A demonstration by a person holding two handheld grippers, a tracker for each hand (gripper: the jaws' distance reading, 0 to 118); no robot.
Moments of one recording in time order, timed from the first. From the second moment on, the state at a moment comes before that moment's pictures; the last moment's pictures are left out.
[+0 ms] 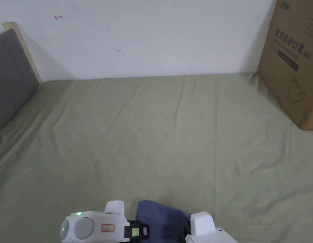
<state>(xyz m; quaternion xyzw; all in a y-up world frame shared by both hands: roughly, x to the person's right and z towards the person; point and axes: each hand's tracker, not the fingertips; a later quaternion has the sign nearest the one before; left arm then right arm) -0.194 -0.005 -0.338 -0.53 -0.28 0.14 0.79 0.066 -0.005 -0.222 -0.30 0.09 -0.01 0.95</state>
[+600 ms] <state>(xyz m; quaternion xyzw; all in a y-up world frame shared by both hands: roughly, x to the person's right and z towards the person) -0.478 0.054 -0.426 -0.53 -0.02 0.05 0.84 0.103 0.105 -0.262 -0.18 0.00 0.01 0.98</state>
